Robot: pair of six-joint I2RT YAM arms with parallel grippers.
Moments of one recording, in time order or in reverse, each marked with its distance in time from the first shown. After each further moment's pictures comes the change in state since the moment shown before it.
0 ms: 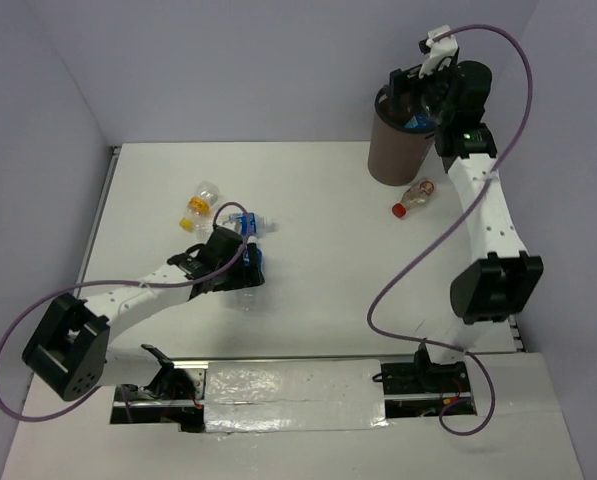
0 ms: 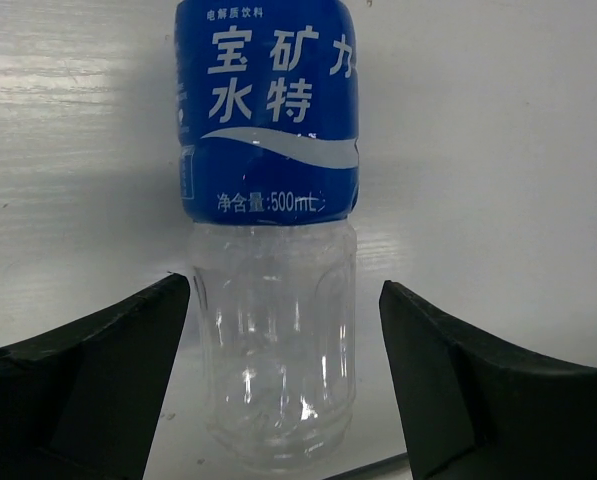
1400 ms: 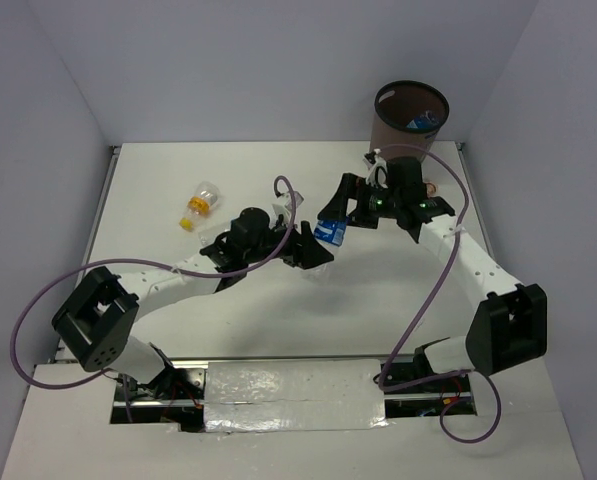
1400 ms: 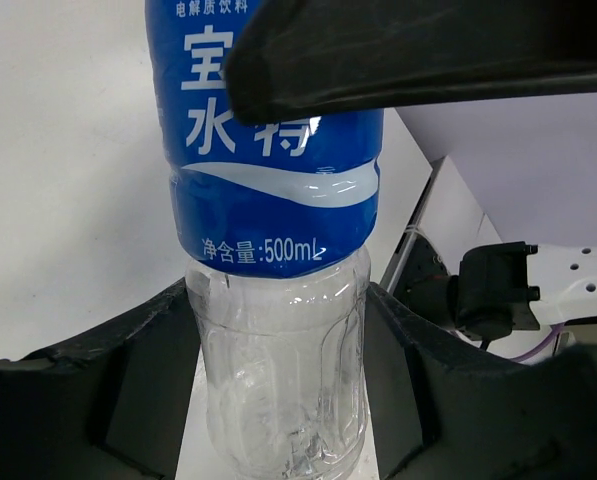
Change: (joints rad) left arm -0.168 0.233 0.175 0.692 0.435 0.070; right arm 0.249 -0.385 -0.761 -0.273 -0.374 0.709
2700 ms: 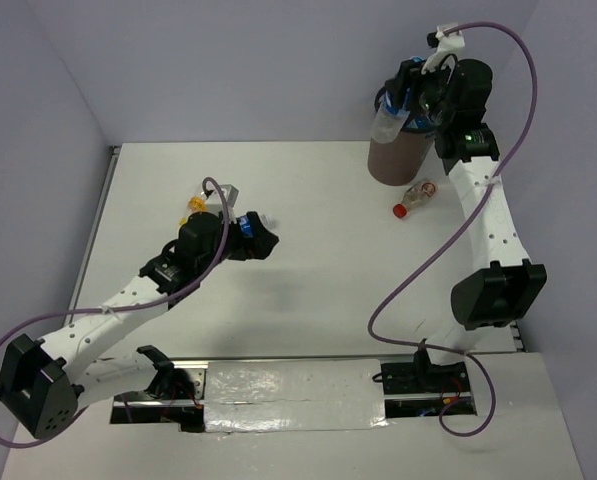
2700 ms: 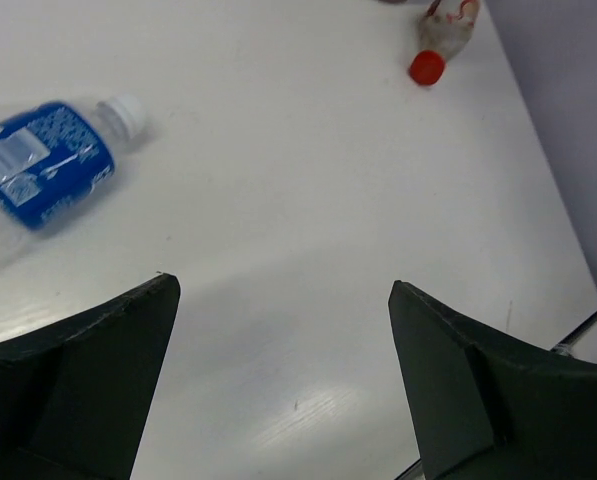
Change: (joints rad) left arm 0.136 -0.402 -0.084 -0.384 -0.406 0.085; right arm -0.214 0.246 0.707 0.140 0.276 -0.510
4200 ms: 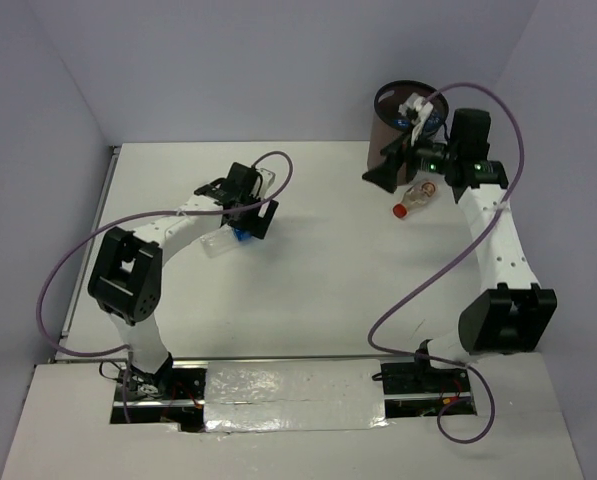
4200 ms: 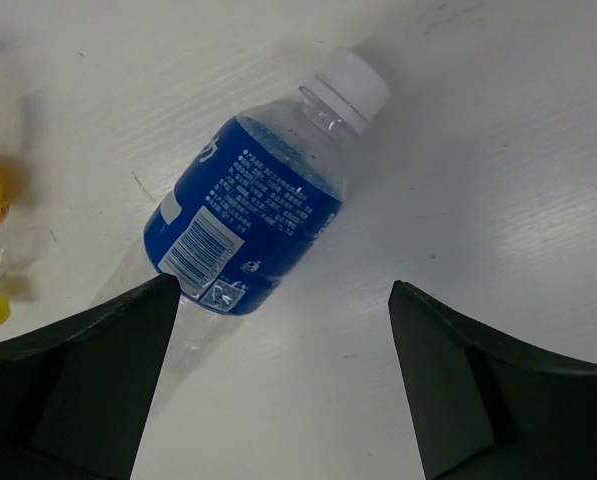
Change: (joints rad) left arm 0.160 0.683 0.553 -0.481 -0.061 0.528; right arm -0.110 -0.122 -0.269 -0.258 -0.666 -0.315
